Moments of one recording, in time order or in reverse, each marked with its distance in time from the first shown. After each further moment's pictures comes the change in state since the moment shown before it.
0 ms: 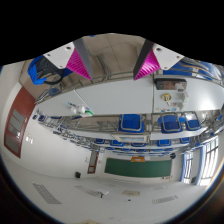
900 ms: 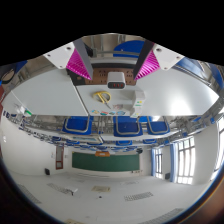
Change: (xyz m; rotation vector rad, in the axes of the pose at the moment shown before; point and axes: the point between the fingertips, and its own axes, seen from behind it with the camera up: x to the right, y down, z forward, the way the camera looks) arm -0.385 0.060 0.153 0.093 -0.380 -0.027
